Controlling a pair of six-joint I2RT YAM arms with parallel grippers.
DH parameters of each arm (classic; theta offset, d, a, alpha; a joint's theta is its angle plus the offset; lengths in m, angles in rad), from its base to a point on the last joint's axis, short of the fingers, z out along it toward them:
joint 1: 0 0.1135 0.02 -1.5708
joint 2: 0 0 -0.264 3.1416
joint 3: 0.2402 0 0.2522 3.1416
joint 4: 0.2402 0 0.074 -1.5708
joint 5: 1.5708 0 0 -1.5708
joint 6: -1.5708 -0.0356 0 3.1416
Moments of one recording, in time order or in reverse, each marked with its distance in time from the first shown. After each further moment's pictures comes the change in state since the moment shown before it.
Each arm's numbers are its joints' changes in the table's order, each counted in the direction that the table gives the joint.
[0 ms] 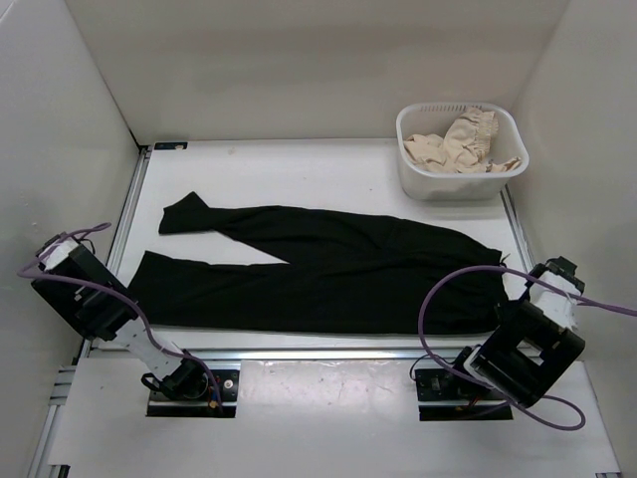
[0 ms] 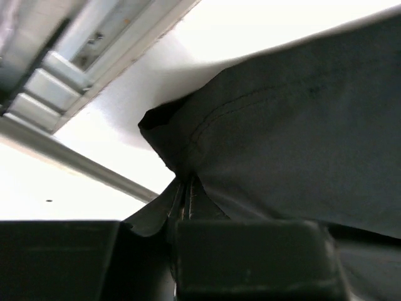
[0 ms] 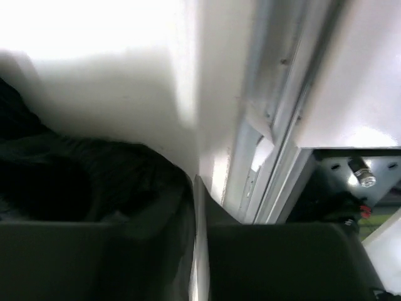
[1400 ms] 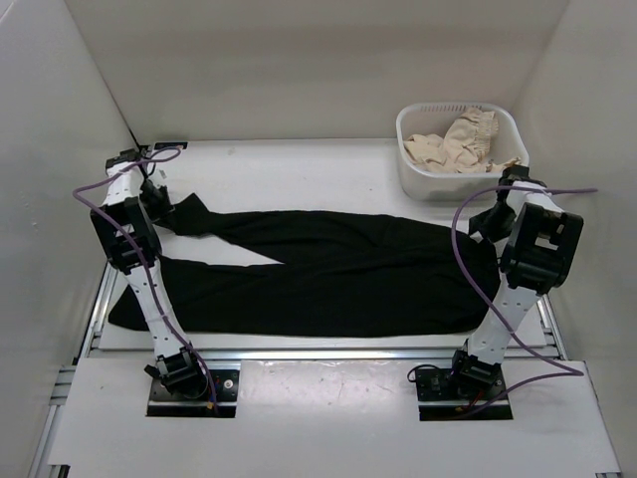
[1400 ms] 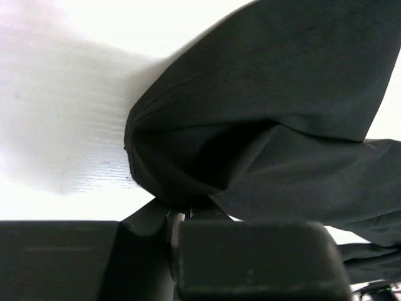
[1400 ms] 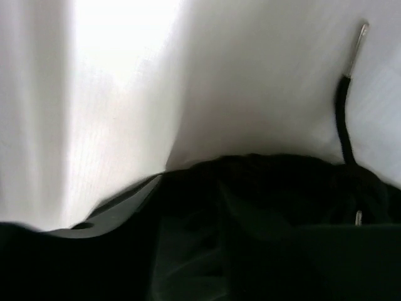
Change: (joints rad) left arm -0.493 0.642 0.948 0.152 0.283 0.000; right arm 0.422 0.793 0.797 -0.161 -0.039 -0.073
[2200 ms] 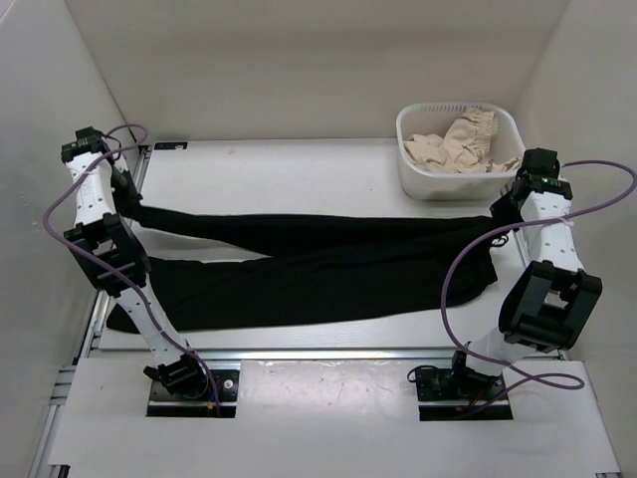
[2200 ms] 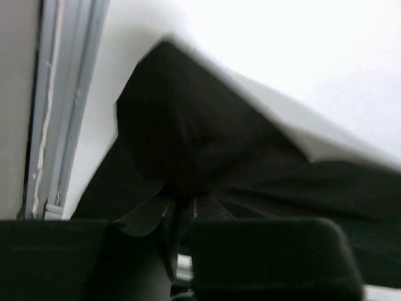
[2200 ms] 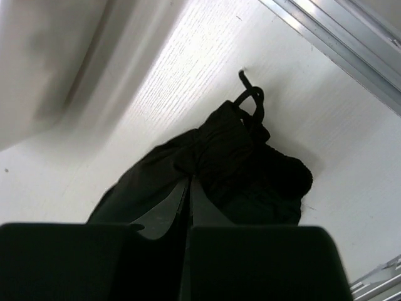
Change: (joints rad) left arm 0.075 -0.357 -0.044 0.099 -0.157 0.000; right arm 0.024 -0.475 -0.099 0.022 0.102 0.194
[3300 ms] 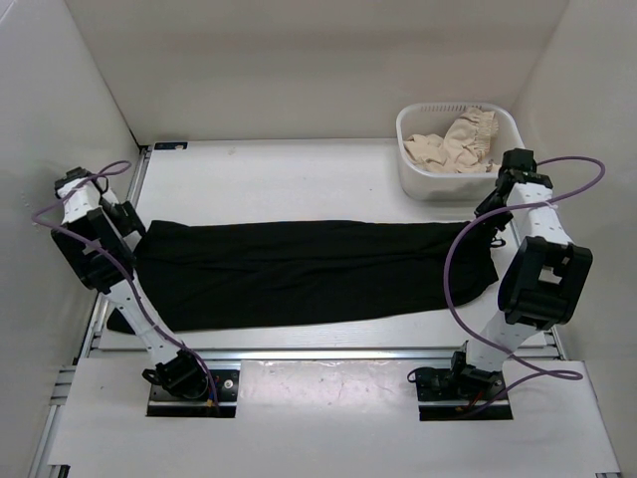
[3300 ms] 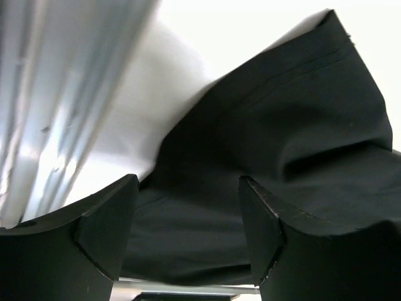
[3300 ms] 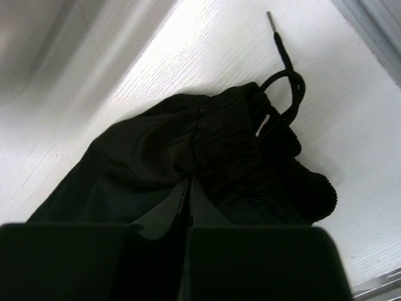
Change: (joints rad) left arm 0.158 0.156 -0.171 -0.121 0.072 -0.004; right arm 0.058 0.149 0.013 -0.020 -0.022 0.077
